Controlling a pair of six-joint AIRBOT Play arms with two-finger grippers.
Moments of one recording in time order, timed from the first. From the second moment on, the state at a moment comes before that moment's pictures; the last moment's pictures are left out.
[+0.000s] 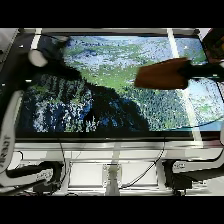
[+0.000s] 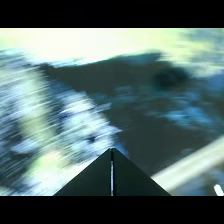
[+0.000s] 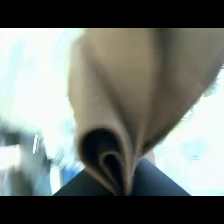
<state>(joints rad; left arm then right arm) -0.10 -1.37 1.47 1.27 -1.14 -1.26 -0.47 -1.54 1.50 -0.92 1.11 1.35</state>
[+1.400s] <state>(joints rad) 0.27 -1.10 1.47 1.36 -1.31 -1.29 -0.93 -1.38 1.48 -1.42 1.39 1.67</state>
